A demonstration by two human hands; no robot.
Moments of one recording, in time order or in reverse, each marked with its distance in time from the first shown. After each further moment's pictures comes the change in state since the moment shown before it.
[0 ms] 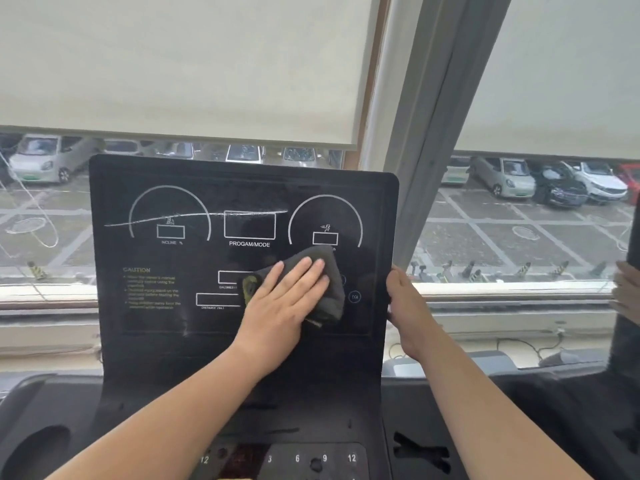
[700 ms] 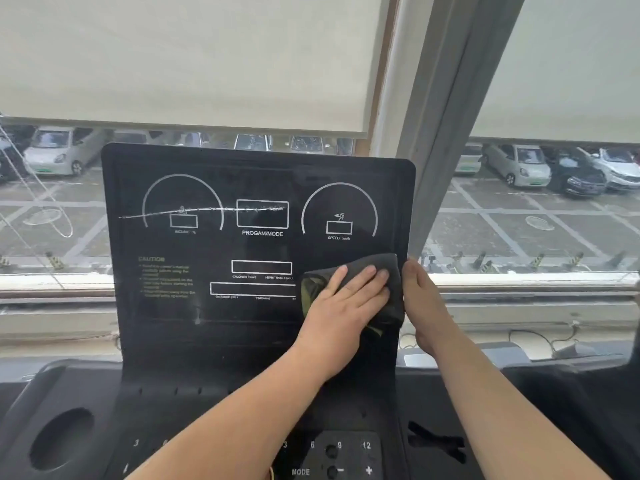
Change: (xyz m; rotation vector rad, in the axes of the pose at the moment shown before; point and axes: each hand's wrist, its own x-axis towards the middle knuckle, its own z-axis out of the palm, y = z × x) left_hand 0.022 0.061 0.021 -0.156 -0.118 0.076; right_hand -0.007 0.002 0.003 0.062 0.080 -0.141
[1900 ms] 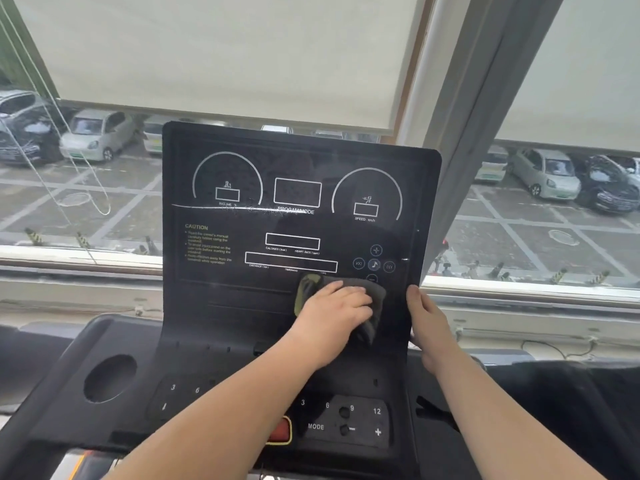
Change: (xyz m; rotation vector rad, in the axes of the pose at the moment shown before) left_hand -0.062 -0.006 -0.022 -0.040 -0.139 0.009; right_hand -0.053 0.049 0.010 -0.043 0.034 0.160
